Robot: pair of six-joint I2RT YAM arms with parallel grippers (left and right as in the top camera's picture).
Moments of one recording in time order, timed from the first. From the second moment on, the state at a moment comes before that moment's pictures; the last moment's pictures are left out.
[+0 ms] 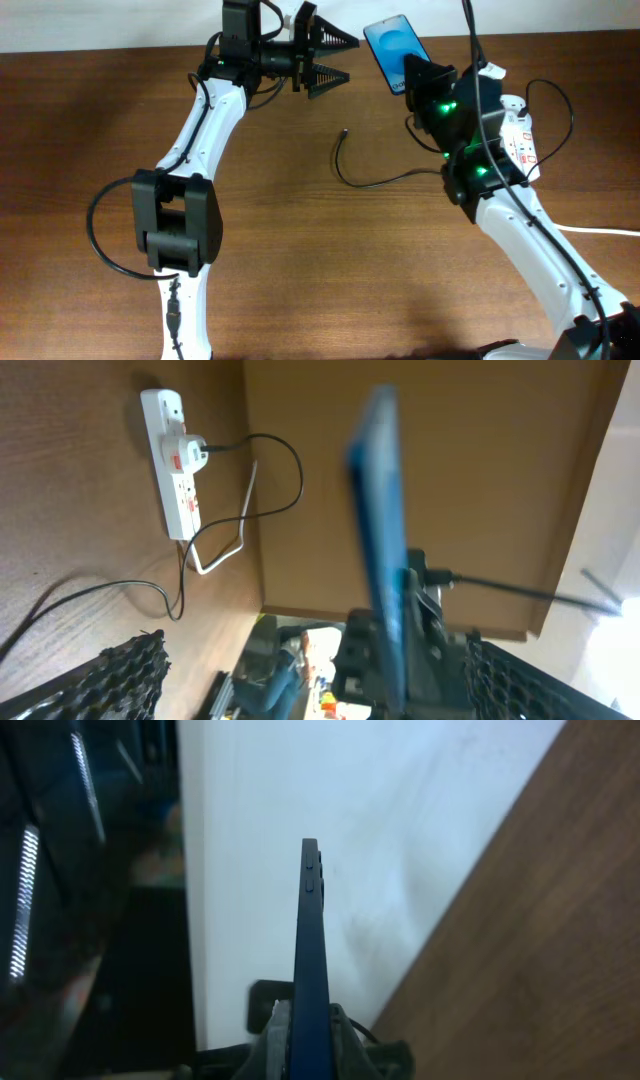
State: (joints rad) left arm -0.23 2.30 2.06 -0.20 1.31 -1.10; right arm 0.24 1.48 1.08 0.22 -0.01 1.41
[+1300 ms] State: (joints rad) left arm -0.28 2.30 2.06 -0.11 1.15 -1.34; right arm 0.40 1.68 1.08 0.43 0.11 1.65
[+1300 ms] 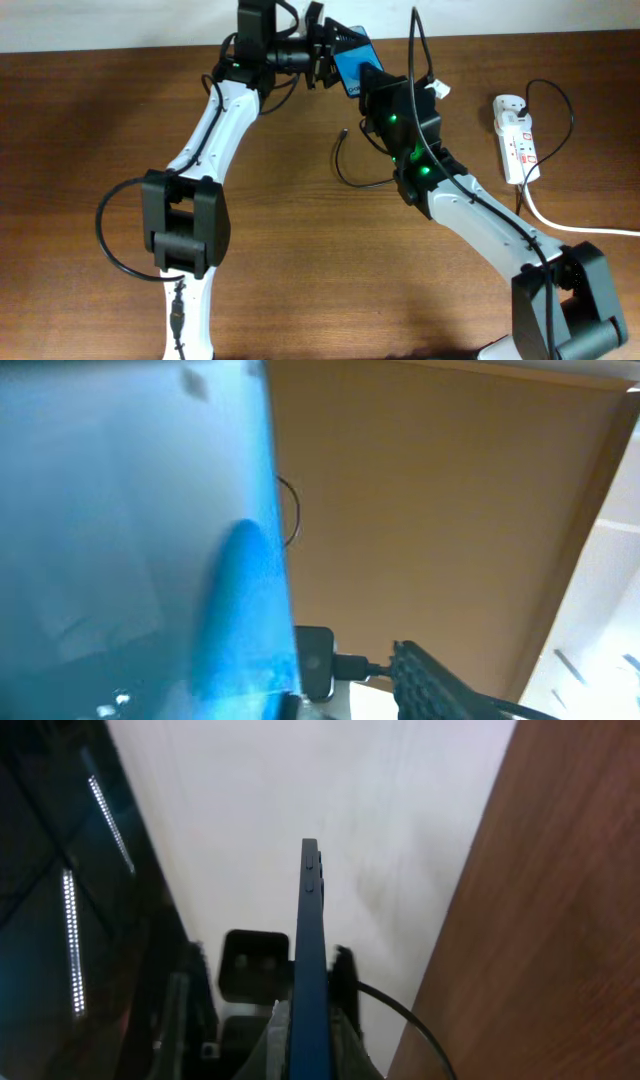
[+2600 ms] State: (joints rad) left arm -0.25 2.30 2.06 -0.13 1.02 -1.33; right arm 0.40 1.69 1.08 0.49 0.09 1.74
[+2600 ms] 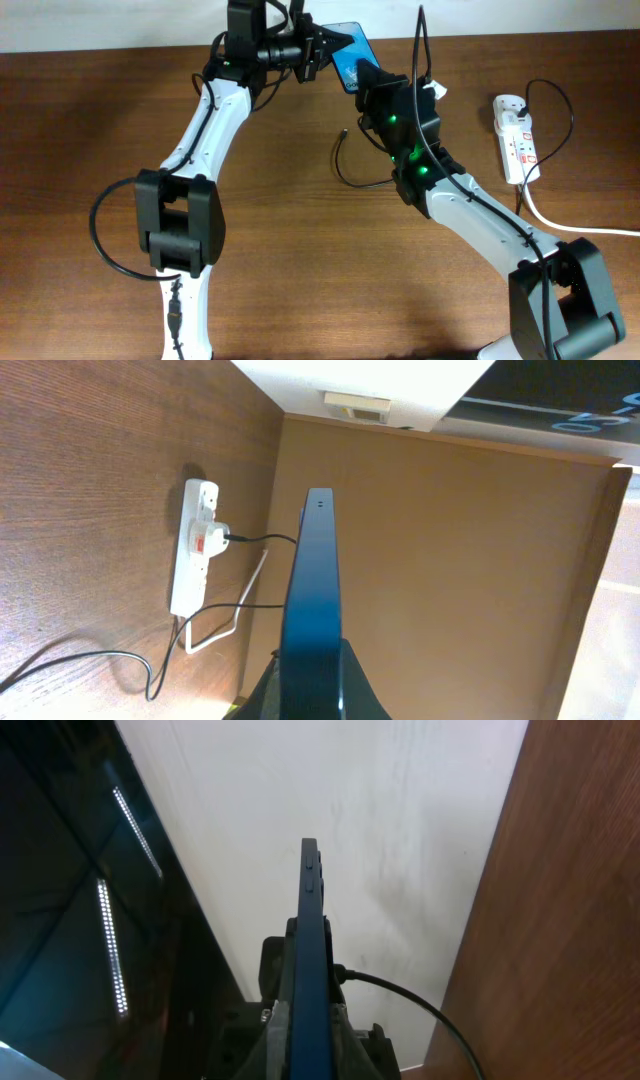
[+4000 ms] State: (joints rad) left arm 0.01 2.30 2.06 -0.59 1.20 -0.72; right arm 0.02 1.69 1.17 -0.55 -0.63 0.45
